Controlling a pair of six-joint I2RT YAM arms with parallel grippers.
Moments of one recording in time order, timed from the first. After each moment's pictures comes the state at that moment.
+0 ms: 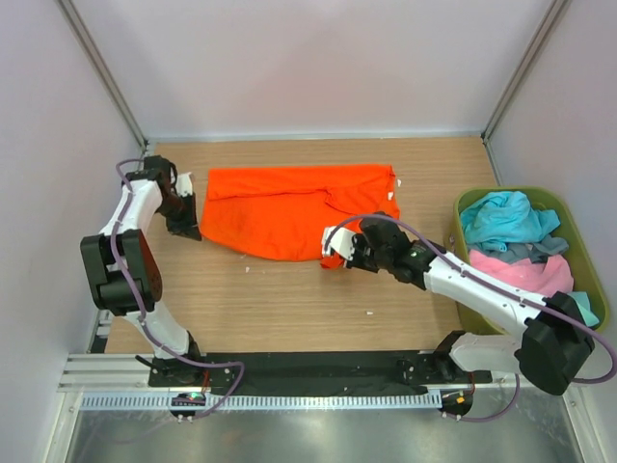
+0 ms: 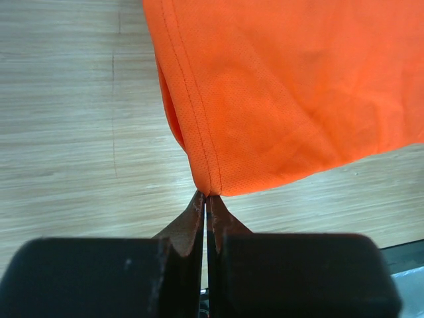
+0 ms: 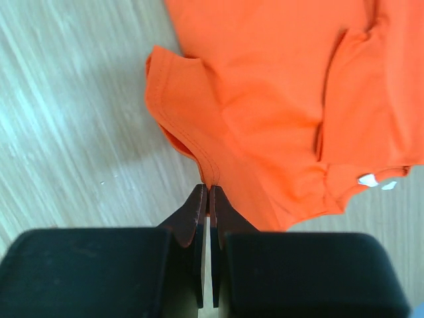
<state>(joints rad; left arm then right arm) 0.15 1.74 1.35 -0.96 0.26 0.02 0.73 1.22 0.81 -0.39 -0.04 -0.68</state>
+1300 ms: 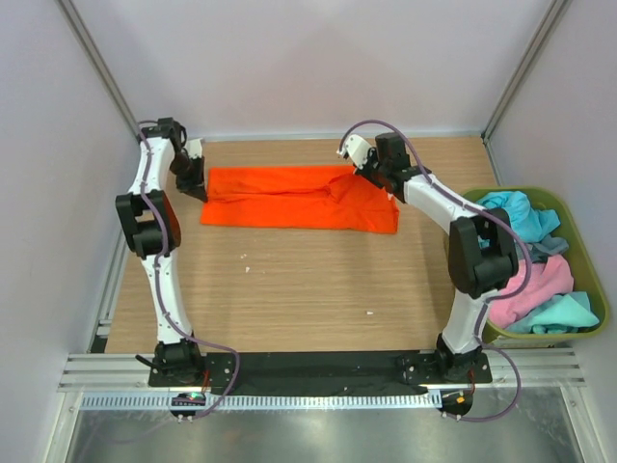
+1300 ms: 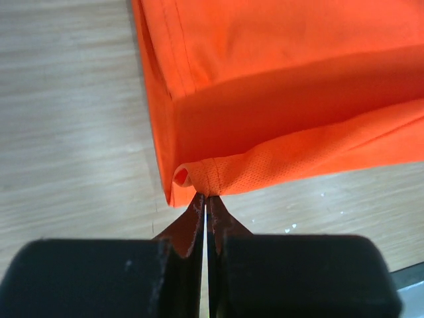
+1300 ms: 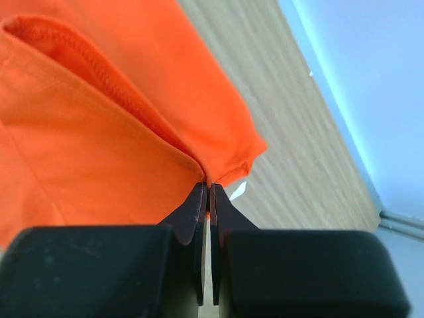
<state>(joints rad) 0.13 2.36 2.23 -1.26 0.31 0.11 0.32 1.81 1.35 -0.17 -0.02 -0.75</state>
